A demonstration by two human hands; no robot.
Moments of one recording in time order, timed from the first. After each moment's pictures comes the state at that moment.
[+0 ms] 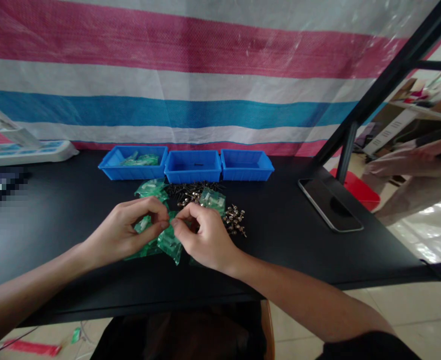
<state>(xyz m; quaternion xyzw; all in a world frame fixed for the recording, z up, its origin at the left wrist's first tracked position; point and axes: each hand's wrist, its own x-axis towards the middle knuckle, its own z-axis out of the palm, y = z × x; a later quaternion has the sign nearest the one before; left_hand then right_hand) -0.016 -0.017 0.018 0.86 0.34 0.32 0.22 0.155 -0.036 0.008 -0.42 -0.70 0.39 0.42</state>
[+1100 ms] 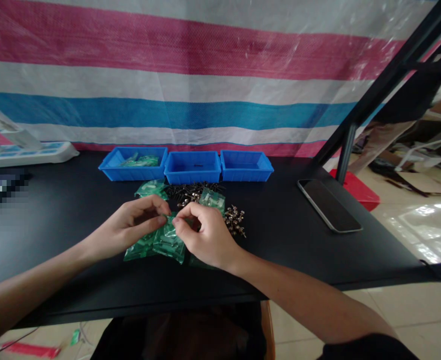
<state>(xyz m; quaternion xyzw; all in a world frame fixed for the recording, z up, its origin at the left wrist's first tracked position) -0.016 -0.014 0.018 0.75 0.38 0.31 0.44 0.159 -0.034 0.009 -0.42 -0.72 0.38 0.41</state>
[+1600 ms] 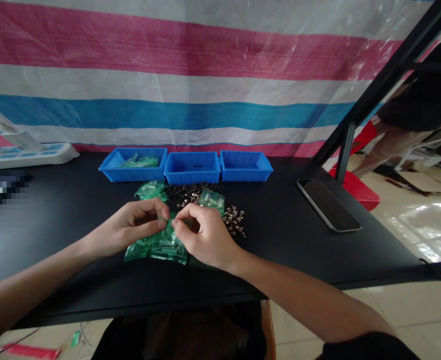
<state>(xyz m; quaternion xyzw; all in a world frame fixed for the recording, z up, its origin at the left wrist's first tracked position) -0.018 -0.012 0.018 0.73 0.37 0.28 0.51 0.160 -0.034 0.008 -0.42 -0.73 0.38 0.40</state>
